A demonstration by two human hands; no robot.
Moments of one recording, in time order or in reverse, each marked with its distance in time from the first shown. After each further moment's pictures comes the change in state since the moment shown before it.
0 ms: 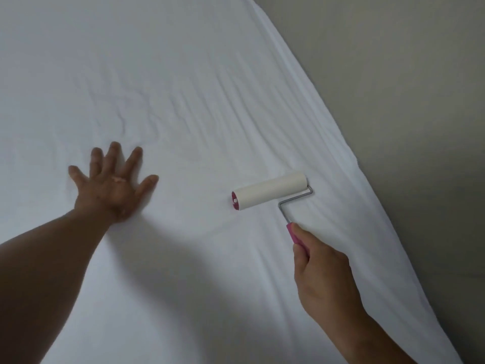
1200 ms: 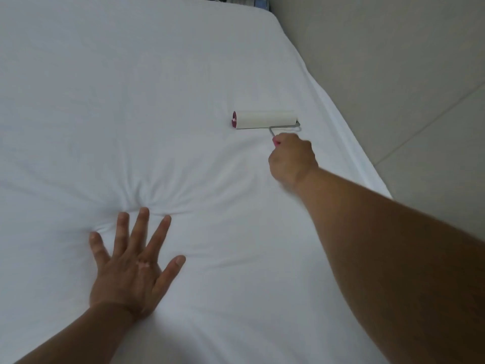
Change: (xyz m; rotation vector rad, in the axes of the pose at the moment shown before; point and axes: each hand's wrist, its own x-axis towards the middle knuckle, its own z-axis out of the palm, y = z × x) left_hand 0.071 -0.007 0.042 -0.021 0.095 -0.006; right_hand 0.366 -0.270 0.017 -0.100 0.022 -0.238
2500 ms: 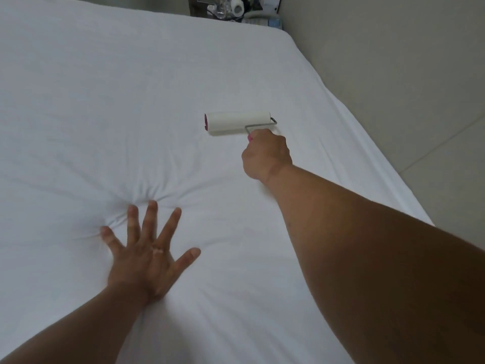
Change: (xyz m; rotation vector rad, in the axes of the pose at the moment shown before) left_hand 0.025 -0.080 -0.018 -0.028 -0.059 -0.069; right_hand -0.040 -0.137 0.042 0.011 -0.036 -0.082
